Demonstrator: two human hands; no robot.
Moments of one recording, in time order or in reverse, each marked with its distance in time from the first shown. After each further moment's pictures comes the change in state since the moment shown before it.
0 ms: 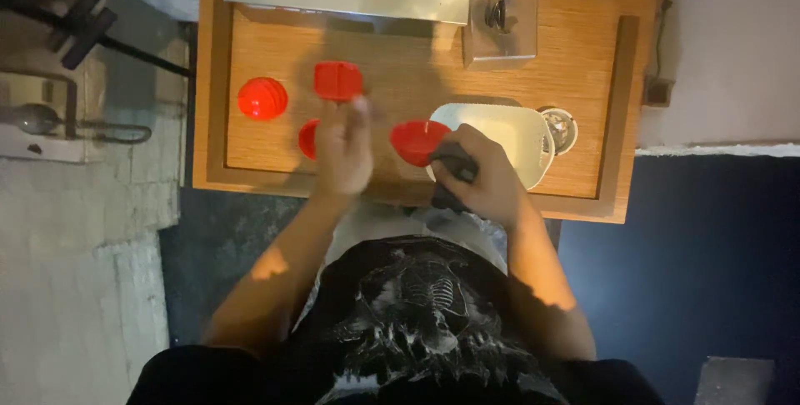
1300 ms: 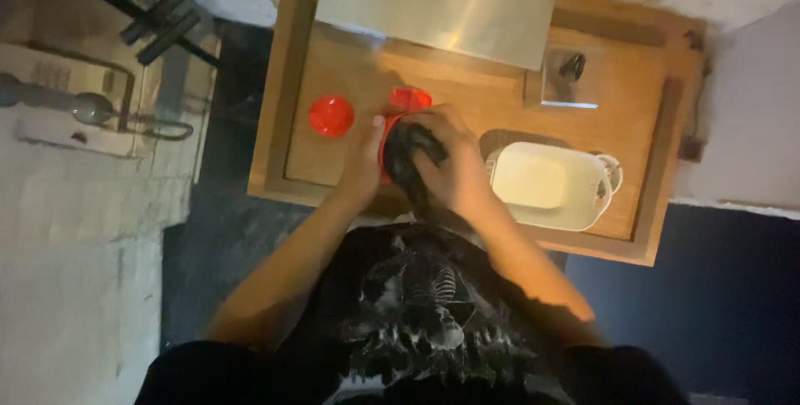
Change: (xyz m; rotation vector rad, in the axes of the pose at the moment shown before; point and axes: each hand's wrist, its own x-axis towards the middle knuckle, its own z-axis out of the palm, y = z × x) left_hand 0.052 -0.012 -0.116 -0.263 -0.166 0.032; right_hand 0.117 -0.083 0.120 0.149 -0.059 -0.204
